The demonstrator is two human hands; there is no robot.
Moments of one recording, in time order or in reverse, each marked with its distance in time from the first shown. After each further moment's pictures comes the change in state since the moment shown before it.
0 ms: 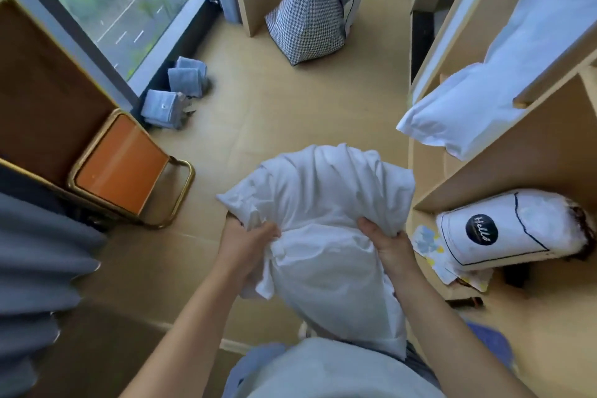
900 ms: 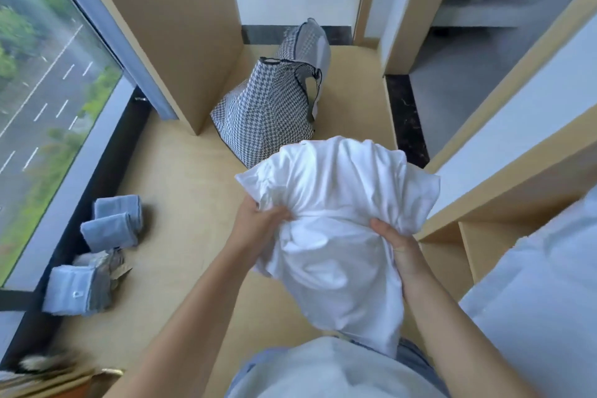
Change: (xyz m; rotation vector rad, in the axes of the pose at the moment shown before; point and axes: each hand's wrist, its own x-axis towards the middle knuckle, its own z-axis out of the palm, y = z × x) left_hand 0.685 0.411 0.233 0.104 -0.151 0.082; right_hand 0.633 -0.401 0.174 0.256 -0.018 -0.015
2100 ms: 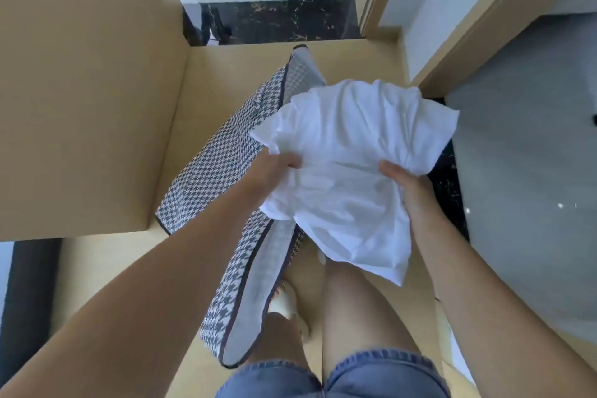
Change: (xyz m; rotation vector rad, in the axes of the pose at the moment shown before) left_hand 0.847 0.257 0.152 0.290 -0.232 -0.339; right_hand 0.749 -0.350 0.215 -0.099 0.261 0.086
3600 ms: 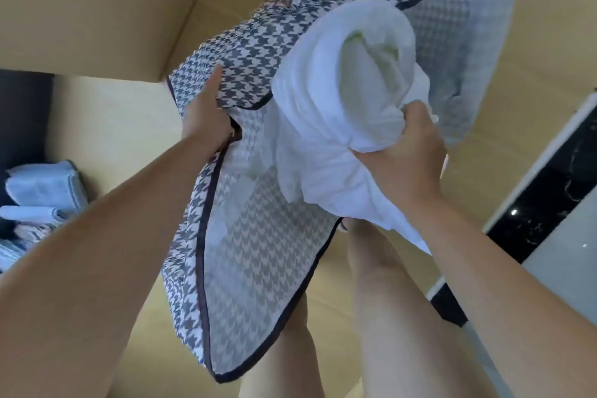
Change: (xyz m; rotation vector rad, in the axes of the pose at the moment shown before) left_hand 0.178 -0.179 -0.149 0.313 0.590 -0.399; right_hand 0.183 0.097 0.190 -1.146 -0.354 -0.435
